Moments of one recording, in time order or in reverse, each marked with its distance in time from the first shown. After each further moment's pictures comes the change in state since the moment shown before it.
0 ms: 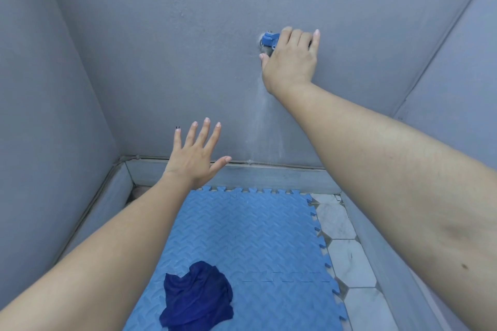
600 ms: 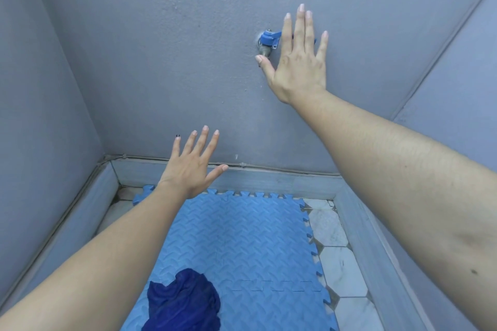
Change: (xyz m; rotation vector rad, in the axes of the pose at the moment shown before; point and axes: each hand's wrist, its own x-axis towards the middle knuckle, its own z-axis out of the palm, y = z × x) left_hand 0.005 0.008 0.029 -0.038 -0.022 0.026; right_hand 0.000 0.030 0.027 0.099 0.132 -0.182
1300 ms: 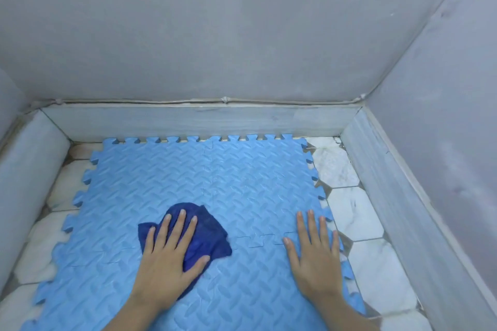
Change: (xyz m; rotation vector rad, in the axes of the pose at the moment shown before) left_hand -0.178 0.039 0.244 -0.221 -0.234 0.043; right_hand -0.487 0.023 0.186 0.206 -0.736 0.339
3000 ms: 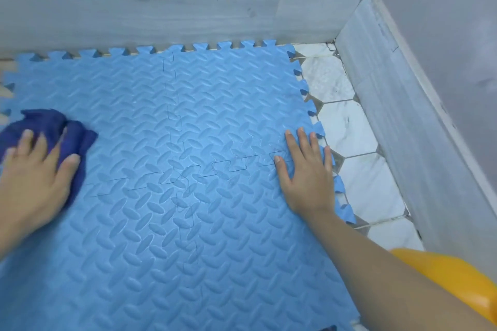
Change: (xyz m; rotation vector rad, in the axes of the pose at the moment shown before) left_hand 0.018 -0.126 -0.008 0.229 0.094 -0.170; right_hand -0.001 0.002 0.003 0.128 0.046 0.023
